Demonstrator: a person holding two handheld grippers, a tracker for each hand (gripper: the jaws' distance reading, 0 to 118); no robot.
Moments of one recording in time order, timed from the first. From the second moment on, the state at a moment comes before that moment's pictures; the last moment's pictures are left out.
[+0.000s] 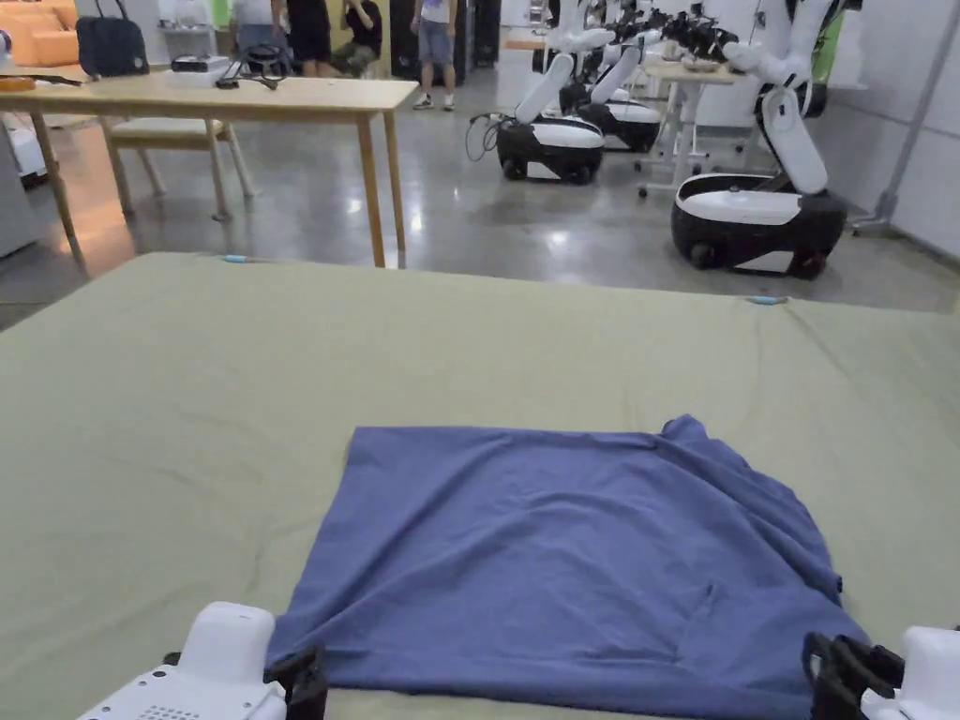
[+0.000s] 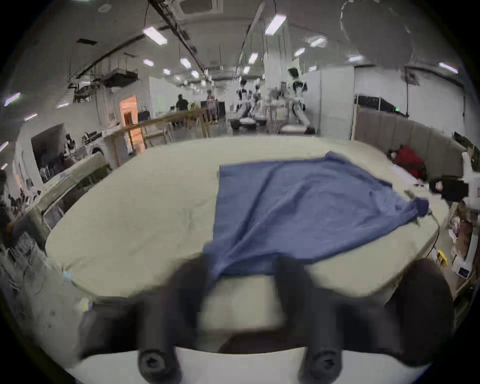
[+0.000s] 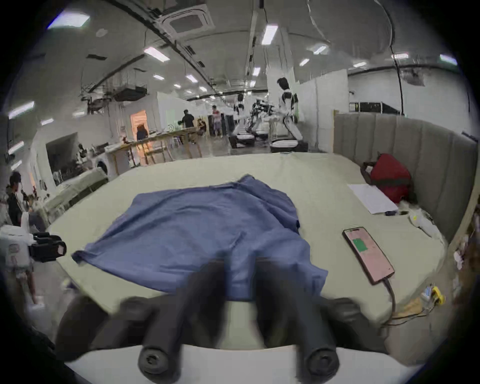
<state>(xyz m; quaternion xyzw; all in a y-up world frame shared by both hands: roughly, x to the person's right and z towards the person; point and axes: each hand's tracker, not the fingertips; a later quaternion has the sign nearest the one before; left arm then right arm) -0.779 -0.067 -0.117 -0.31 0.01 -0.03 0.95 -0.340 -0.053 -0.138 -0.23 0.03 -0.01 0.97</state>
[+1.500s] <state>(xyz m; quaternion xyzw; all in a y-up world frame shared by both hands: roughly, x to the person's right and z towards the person) -0.794 -0.020 -0.222 -0.37 0.00 -0.12 0.92 -0.254 -0.032 -0.221 -0.29 0.04 -0.02 0.96</state>
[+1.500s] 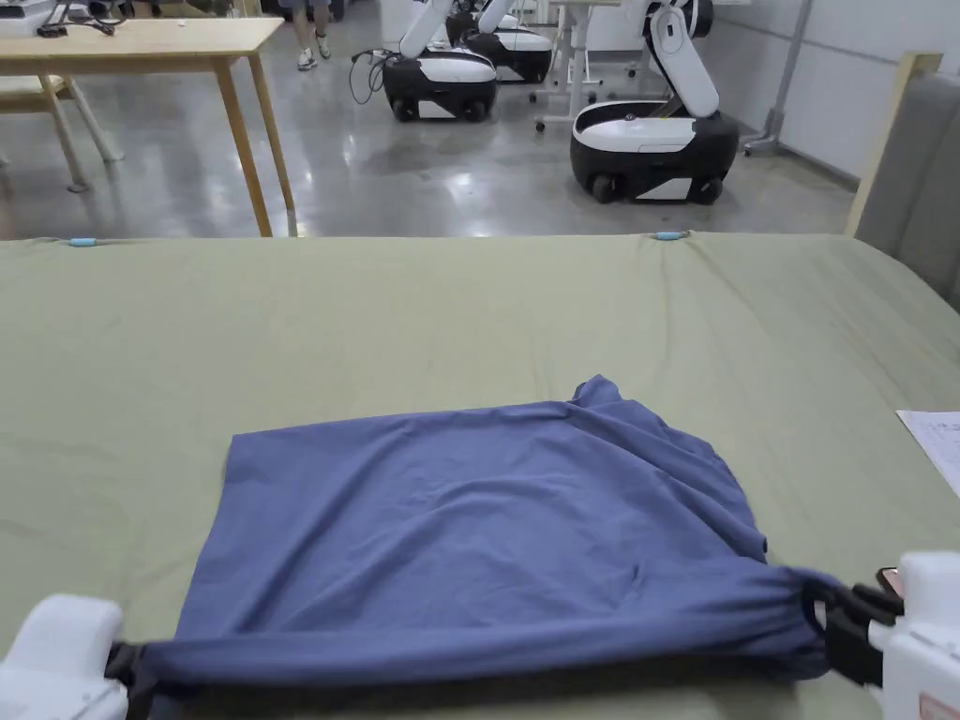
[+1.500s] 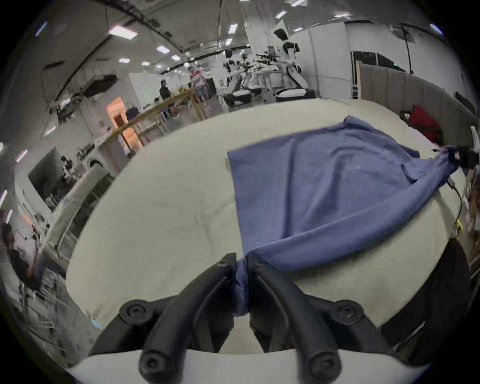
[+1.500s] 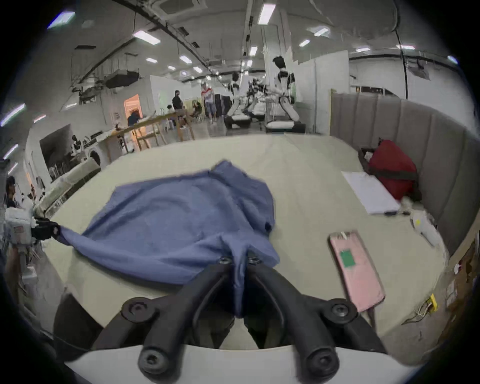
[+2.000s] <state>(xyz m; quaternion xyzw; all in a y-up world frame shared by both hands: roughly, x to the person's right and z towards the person) -0.795 -0.055 -0.378 -0.43 0.00 -0.10 0.90 -0.271 -0.075 -0.386 -0.36 0.01 0.01 0.93</state>
